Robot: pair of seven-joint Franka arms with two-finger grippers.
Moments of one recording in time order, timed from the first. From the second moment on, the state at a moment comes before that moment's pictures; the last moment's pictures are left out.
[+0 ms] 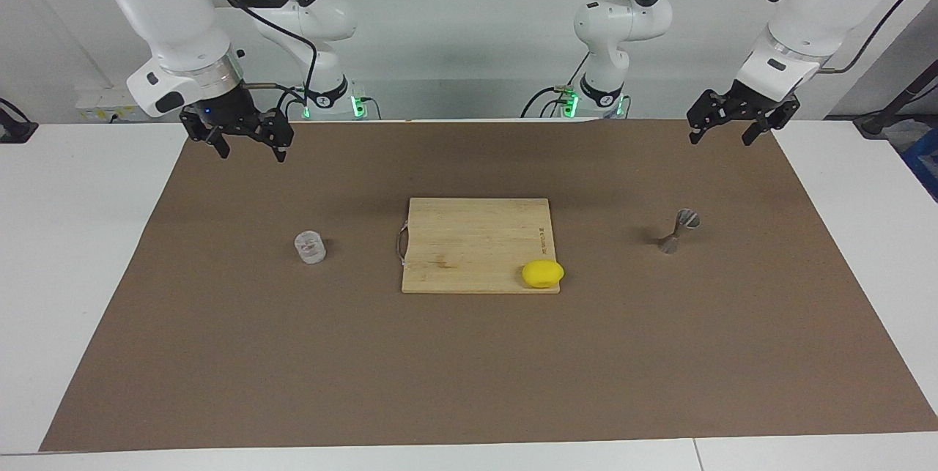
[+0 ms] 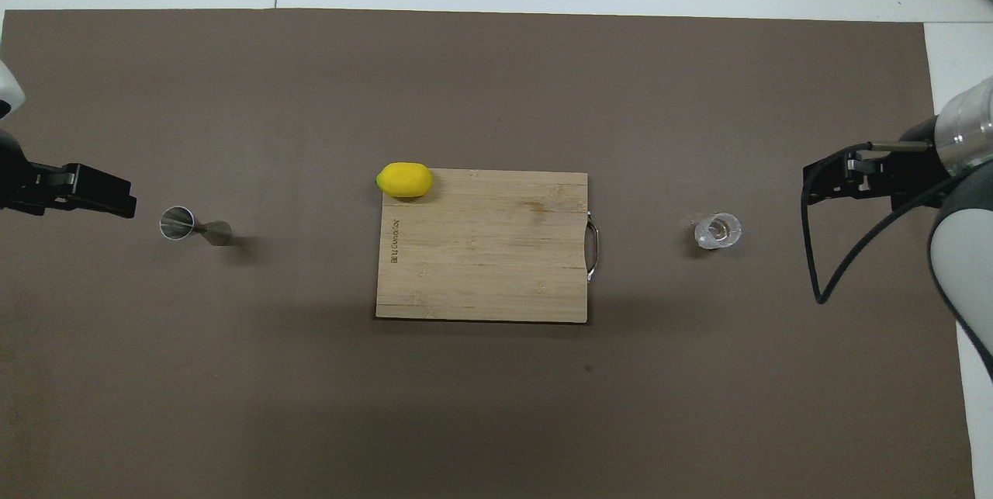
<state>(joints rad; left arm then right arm) 0.05 -0.02 -0.11 -1.60 -0.02 1.52 0.04 -0.02 0.02 0.08 -1.60 -0.02 1.57 0.17</state>
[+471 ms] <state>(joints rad) 0.05 -0.02 -0.12 -1.59 -0.02 1.51 0.04 -0.02 0.02 0.08 -1.60 -0.02 1.57 0.17</state>
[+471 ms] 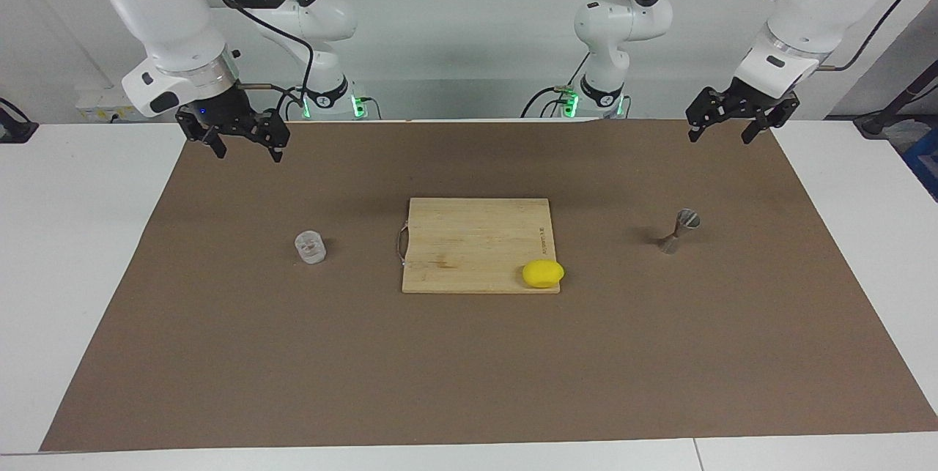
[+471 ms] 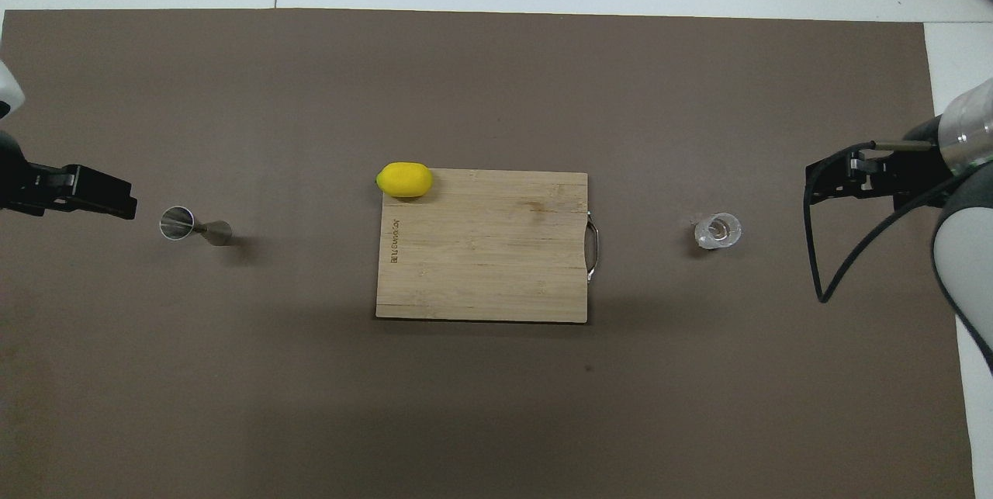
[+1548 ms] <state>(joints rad) 0.07 0.14 0.08 -1.59 -0.40 1.44 -0.72 -0.02 0.02 0.09 -1.60 -0.02 1.61 0.20</state>
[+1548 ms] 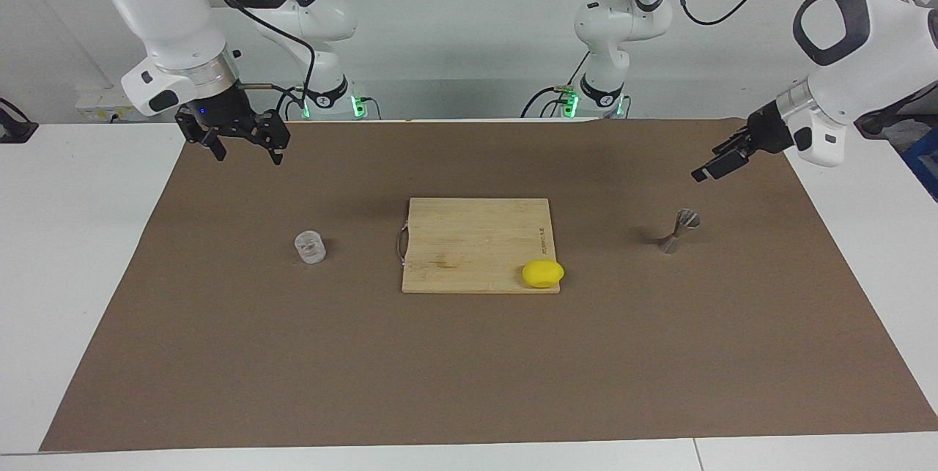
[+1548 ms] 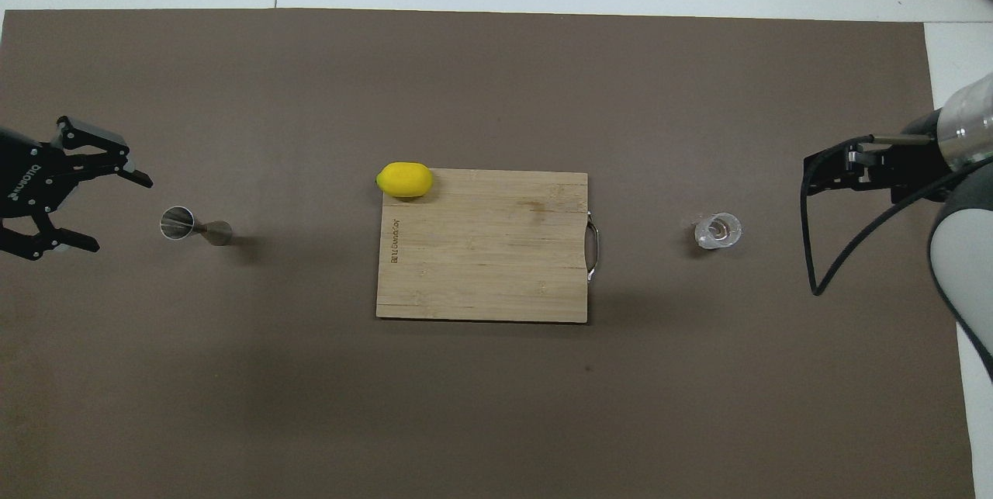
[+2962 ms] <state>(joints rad) 0.26 0.15 0.22 -2.15 -1.14 1.70 -1.02 -0.16 0.22 0.09 -1.78 0.39 1.84 1.36</state>
